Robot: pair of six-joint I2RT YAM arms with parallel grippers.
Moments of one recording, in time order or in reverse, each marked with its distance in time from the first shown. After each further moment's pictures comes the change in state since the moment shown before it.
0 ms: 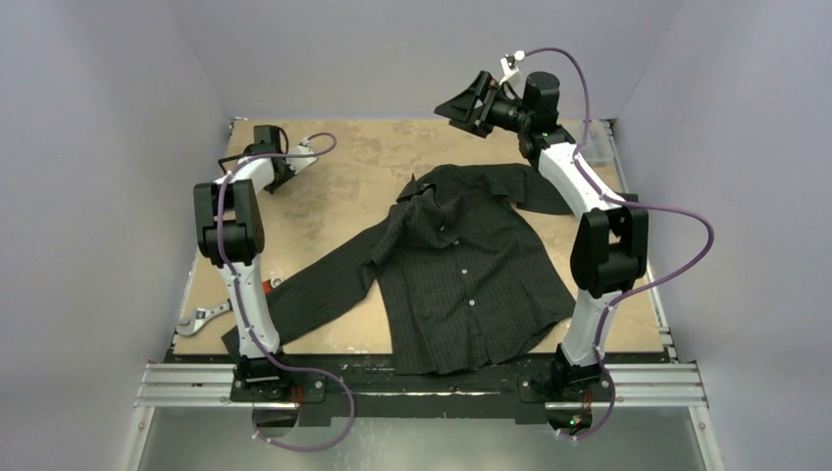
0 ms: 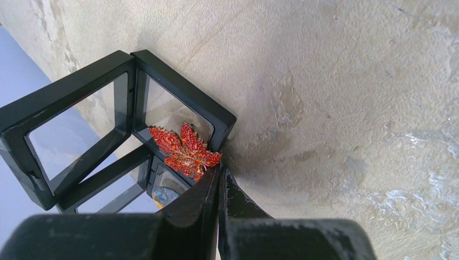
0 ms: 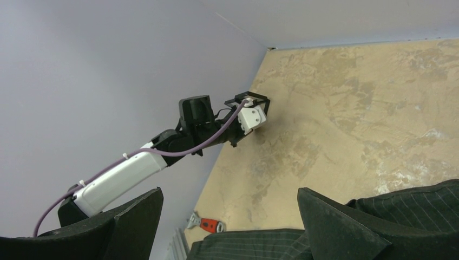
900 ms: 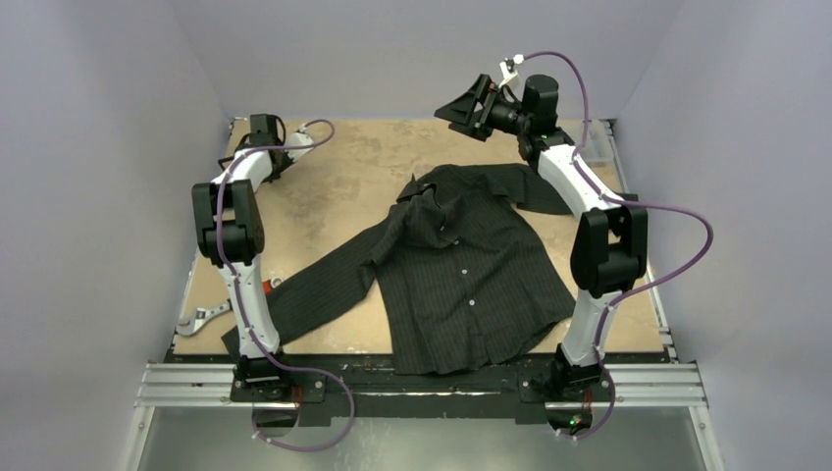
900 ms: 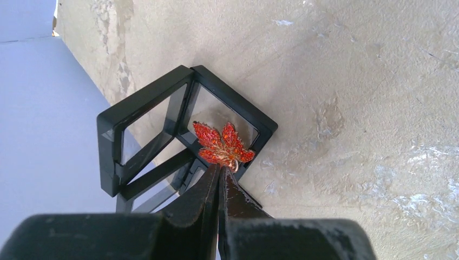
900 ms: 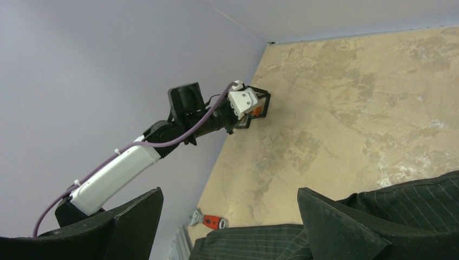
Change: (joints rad) left arm 0.000 0.001 0.083 -0.026 0.019 -0.022; right arm 0.000 0.000 -0.023 0.008 -0.008 0.013
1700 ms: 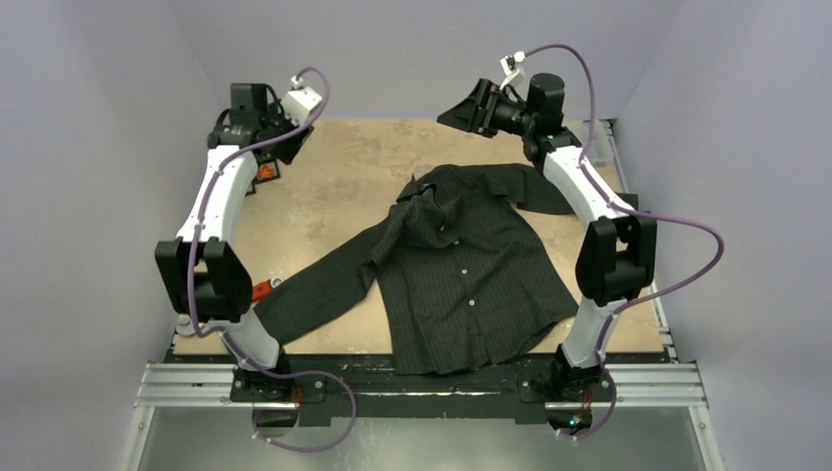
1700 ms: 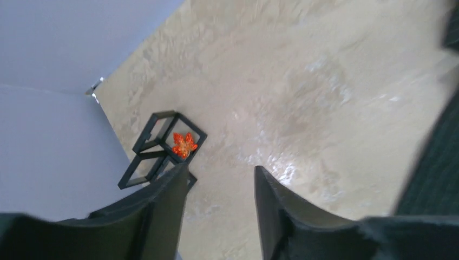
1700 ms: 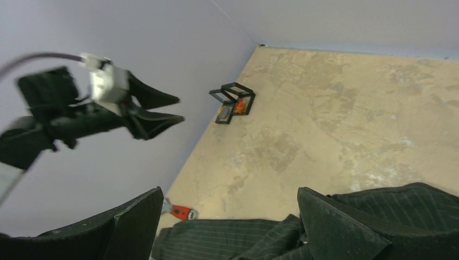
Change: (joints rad) left arm -0.093 -0.468 -0.079 -0.241 0.291 -0.314; right arm 0.000 -0.045 -0.011 -0.042 -0.007 -0.163
